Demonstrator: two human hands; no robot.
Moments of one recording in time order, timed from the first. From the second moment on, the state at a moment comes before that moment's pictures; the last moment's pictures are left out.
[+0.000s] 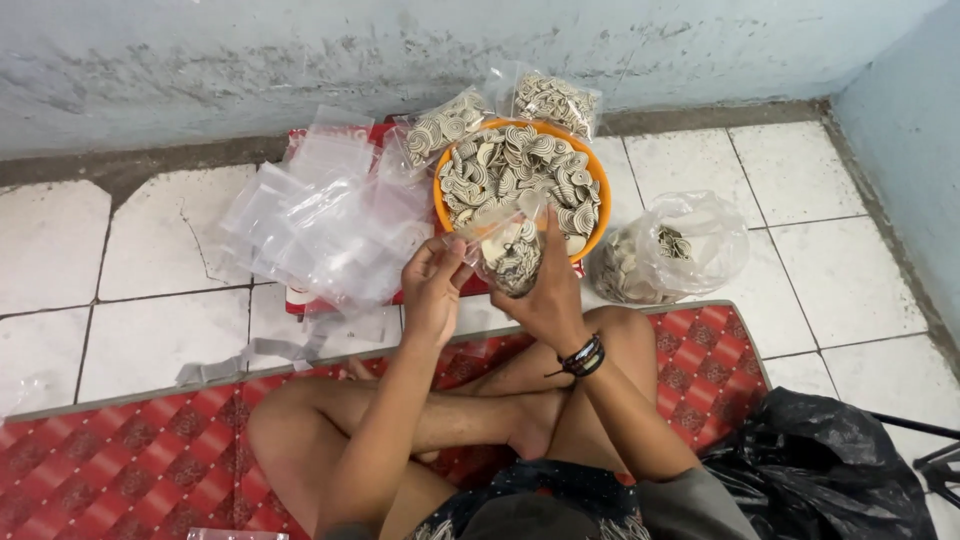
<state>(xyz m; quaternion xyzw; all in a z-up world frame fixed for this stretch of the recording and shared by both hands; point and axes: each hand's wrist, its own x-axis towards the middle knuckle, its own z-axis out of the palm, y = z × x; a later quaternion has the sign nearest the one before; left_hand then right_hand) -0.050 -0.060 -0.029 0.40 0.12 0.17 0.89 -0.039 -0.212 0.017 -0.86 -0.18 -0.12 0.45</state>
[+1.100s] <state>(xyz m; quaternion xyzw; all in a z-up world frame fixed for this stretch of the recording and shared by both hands) 0.039 -0.013 -0.121 0.80 0.13 0.42 0.40 0.308 -0.150 0.002 -0.95 -0.32 -0.03 0.01</state>
